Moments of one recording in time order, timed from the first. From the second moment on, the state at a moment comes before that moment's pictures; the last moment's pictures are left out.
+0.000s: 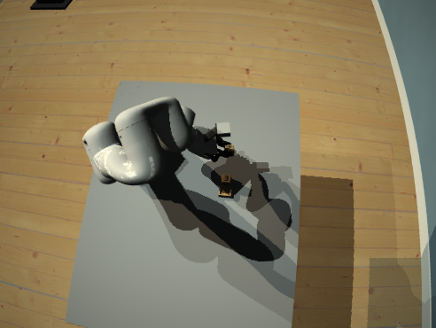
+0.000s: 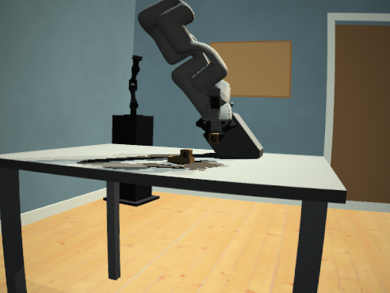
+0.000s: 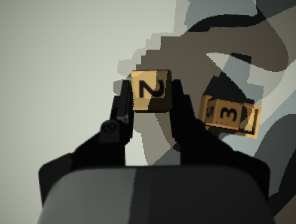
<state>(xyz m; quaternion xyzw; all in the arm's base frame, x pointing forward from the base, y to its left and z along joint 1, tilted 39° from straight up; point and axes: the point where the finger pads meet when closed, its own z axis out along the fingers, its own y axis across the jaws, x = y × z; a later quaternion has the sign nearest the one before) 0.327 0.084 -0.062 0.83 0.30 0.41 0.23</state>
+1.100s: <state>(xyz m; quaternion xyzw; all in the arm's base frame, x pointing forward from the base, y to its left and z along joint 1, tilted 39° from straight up) 0.333 0.094 -0.058 0.90 0.23 0.21 0.29</state>
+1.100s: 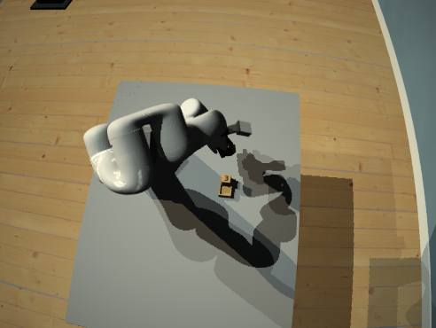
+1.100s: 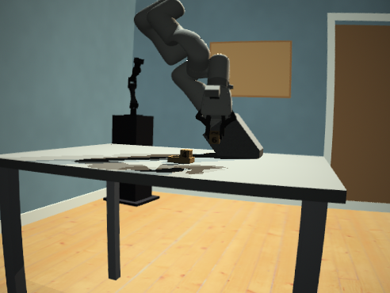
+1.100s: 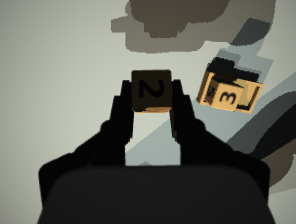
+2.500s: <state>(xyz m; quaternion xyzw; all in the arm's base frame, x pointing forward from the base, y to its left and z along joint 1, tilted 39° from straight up) 0.341 0.095 -0.057 0.93 0.16 0.01 0.34</state>
